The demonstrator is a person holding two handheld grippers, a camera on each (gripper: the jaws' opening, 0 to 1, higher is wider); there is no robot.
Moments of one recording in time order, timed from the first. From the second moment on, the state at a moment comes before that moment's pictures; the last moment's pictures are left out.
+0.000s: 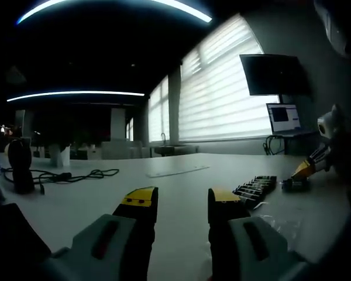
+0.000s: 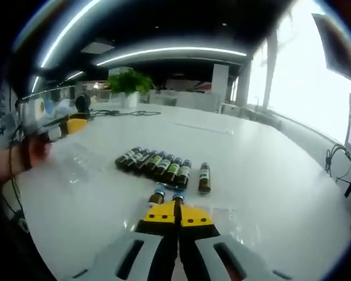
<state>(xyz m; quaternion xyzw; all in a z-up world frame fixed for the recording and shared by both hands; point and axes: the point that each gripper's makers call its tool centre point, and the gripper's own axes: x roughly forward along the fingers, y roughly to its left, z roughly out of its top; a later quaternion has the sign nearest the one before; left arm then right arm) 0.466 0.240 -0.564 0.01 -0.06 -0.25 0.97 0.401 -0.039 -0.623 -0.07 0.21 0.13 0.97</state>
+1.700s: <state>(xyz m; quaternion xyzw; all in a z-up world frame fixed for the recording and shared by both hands) 0.467 0.246 -0.561 0.00 -0.06 -0.24 0.97 0.471 0.064 -0.579 -0.22 0.22 0.49 0.81</state>
